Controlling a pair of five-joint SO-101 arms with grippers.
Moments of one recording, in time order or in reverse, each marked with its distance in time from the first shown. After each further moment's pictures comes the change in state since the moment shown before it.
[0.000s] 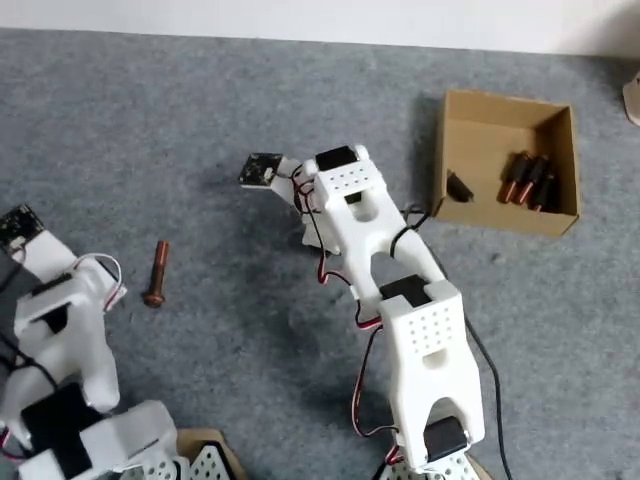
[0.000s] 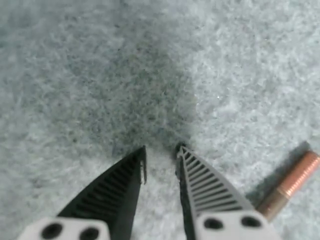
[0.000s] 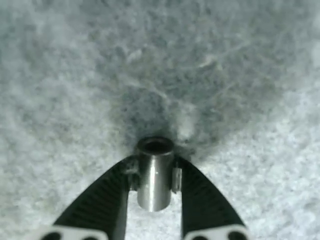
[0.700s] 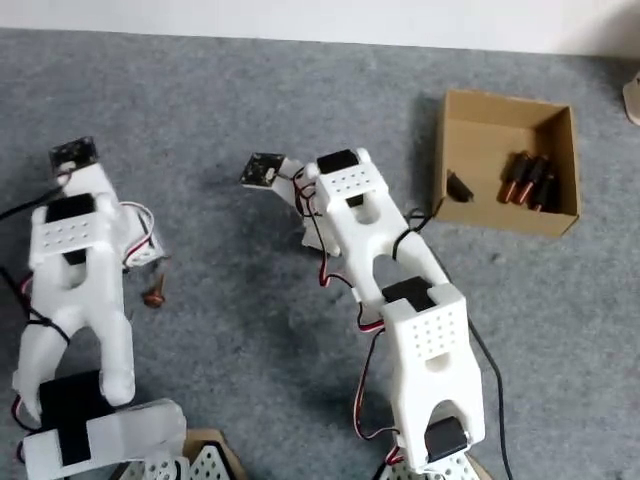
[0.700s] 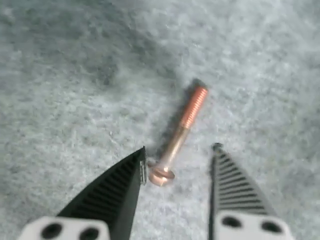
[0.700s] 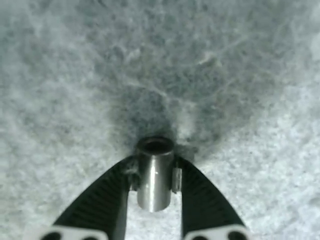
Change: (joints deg) left arm 16.1 0.6 -23.6 33.6 -5.0; right arm 0.0 -0.2 3.8 -2.5 -1.9
